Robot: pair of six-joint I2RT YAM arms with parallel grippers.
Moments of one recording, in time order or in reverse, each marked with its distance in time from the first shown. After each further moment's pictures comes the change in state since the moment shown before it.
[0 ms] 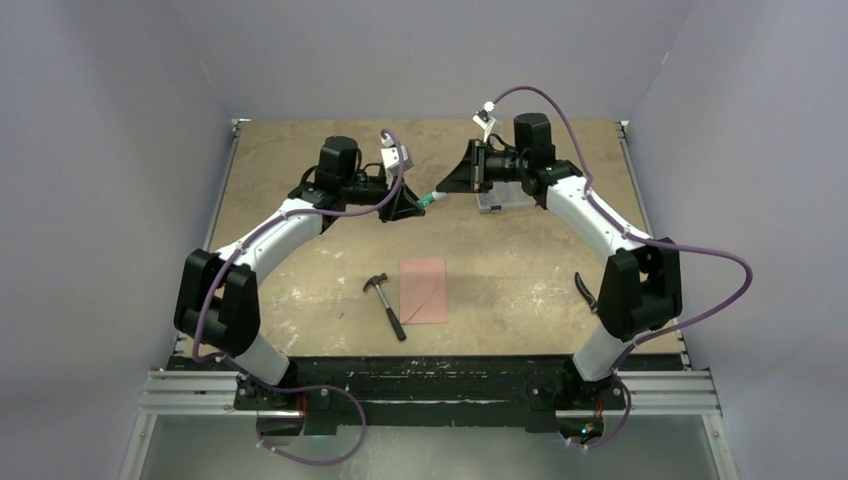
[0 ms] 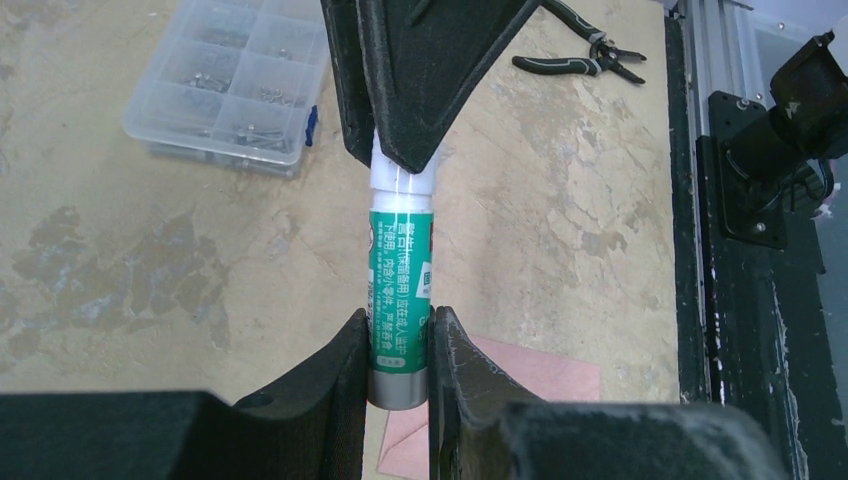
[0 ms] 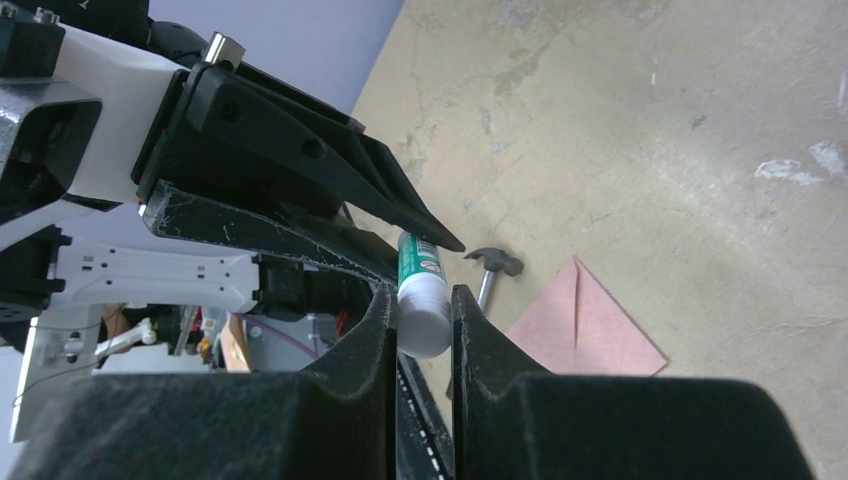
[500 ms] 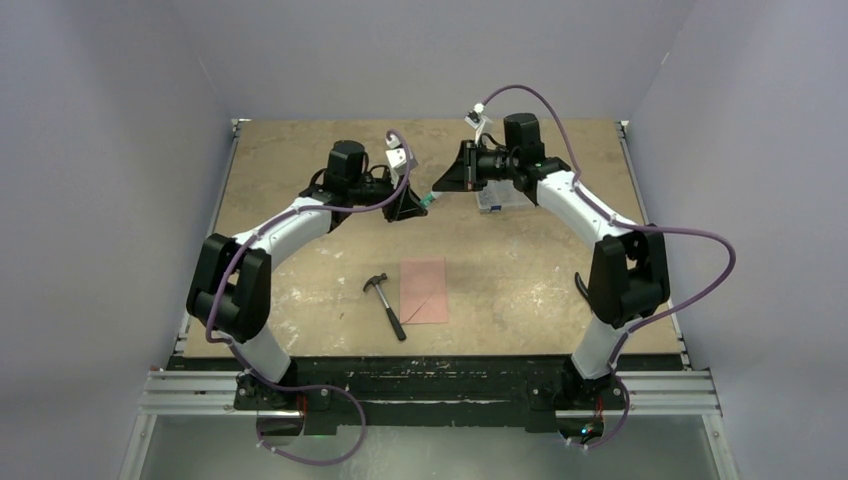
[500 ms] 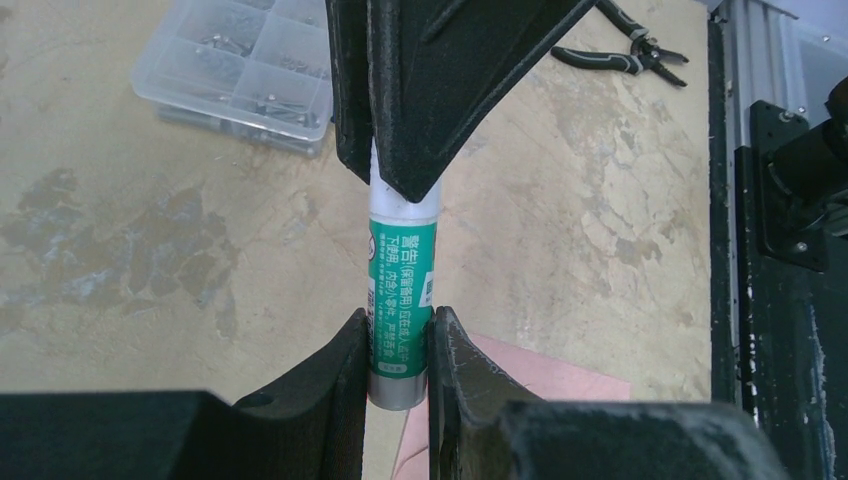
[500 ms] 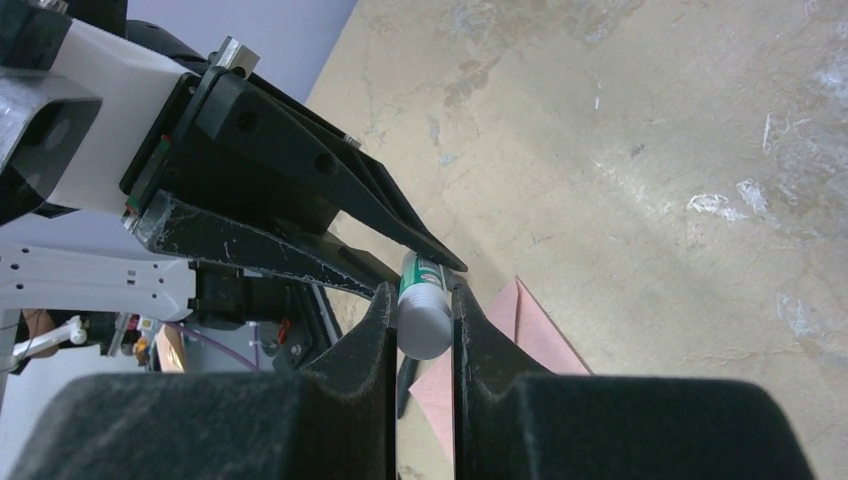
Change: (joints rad) left arm -0.001 0.103 -0.010 0.113 -0.043 -0.091; right arm 0.010 0.090 0.032 0.020 0.043 -0.112
